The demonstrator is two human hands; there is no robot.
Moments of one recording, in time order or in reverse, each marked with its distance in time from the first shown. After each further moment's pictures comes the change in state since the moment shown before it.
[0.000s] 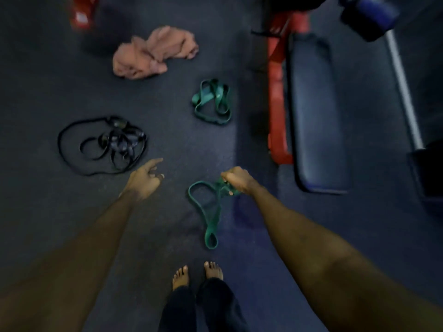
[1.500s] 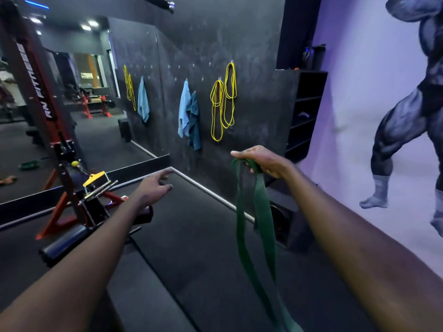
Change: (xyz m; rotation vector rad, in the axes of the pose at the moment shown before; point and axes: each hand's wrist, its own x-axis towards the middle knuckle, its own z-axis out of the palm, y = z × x) left_hand -0.228 0.869 0.311 0.398 -0.203 1.158; right_hand -0.529 0.295 -0.733 0.649 0.907 -0.366
